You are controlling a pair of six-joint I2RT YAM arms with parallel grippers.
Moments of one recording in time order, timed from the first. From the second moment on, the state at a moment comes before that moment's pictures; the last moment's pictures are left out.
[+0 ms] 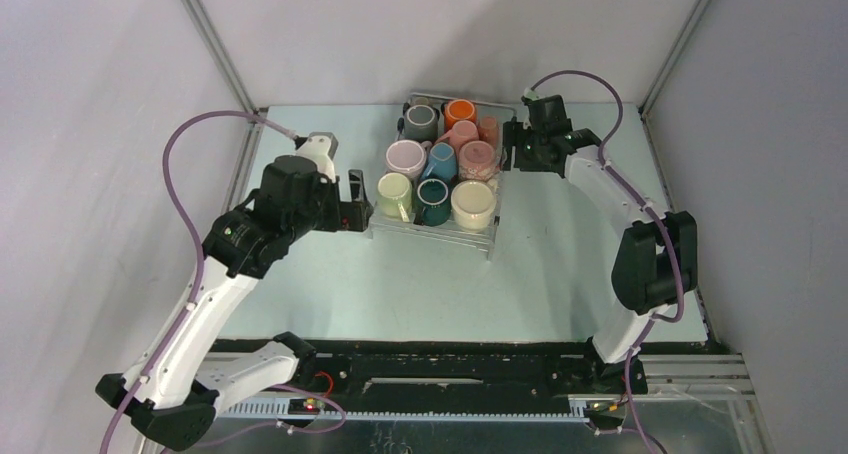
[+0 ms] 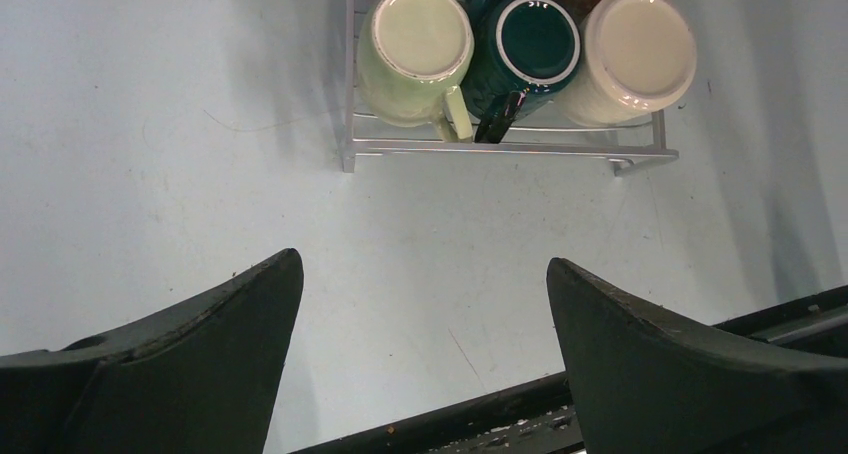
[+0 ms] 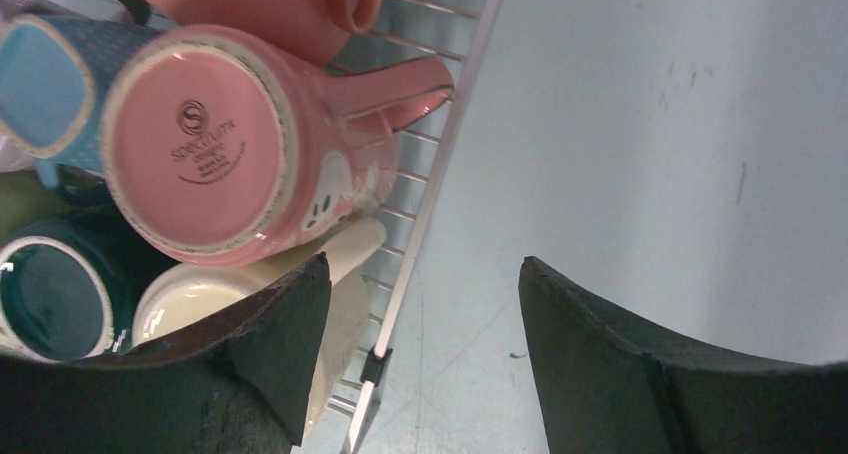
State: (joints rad) left arm -0.54 0.98 1.29 -0.92 -0.16 -0.33; right arm 0.30 1.73 1.49 -0.58 0.02 0.27
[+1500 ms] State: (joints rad) left arm -0.54 1.02 1.36 -0.95 -0.18 -0.33; right arm 0.45 2.04 1.99 -0.76 -0.01 0.18
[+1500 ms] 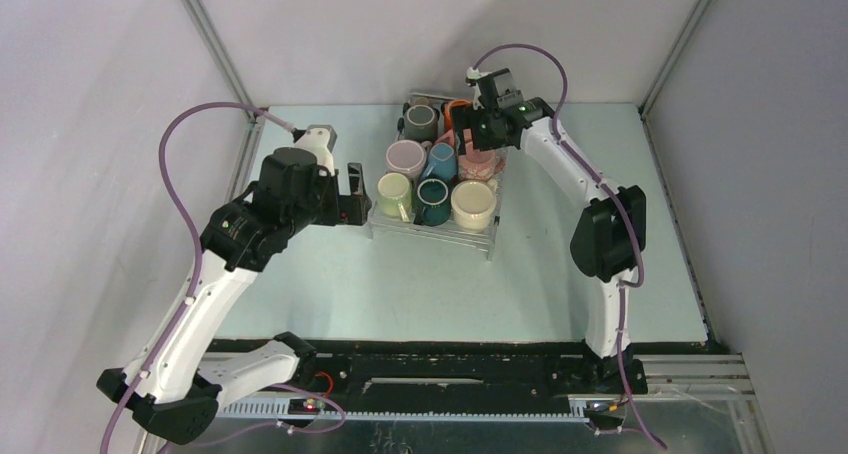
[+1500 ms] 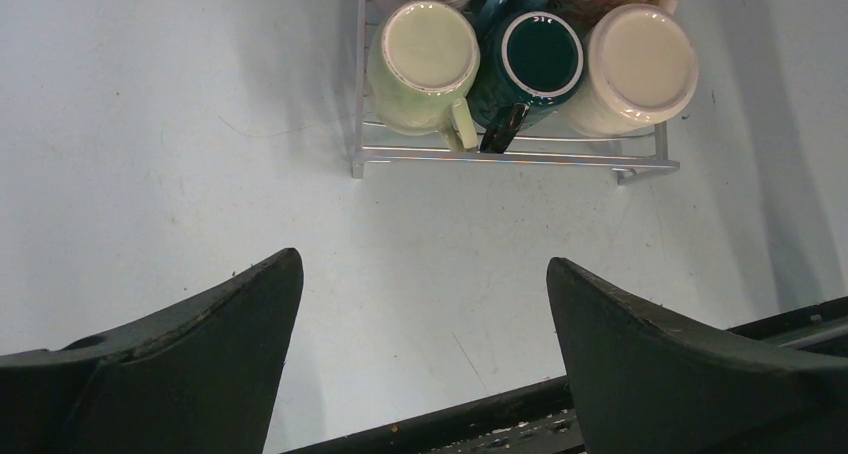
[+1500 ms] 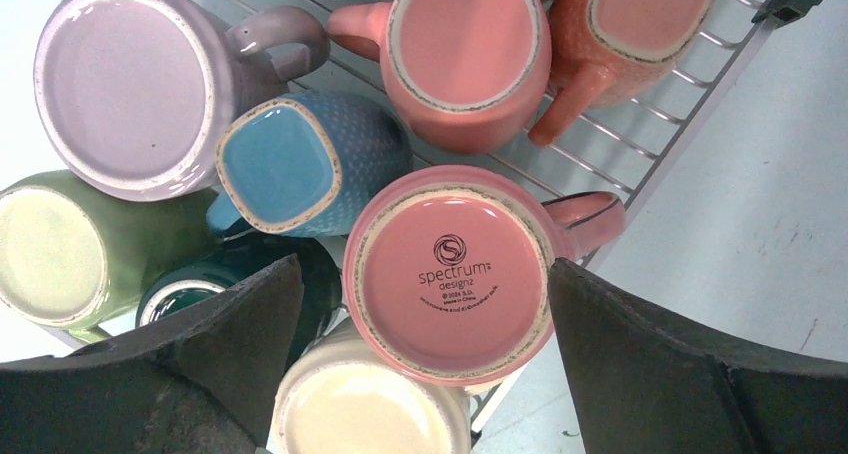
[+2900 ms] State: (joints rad) left arm -0.54 0.99 1.36 -0.97 -0.19 -0.33; right arm 0.50 2.07 2.04 -0.85 0.13 0.19
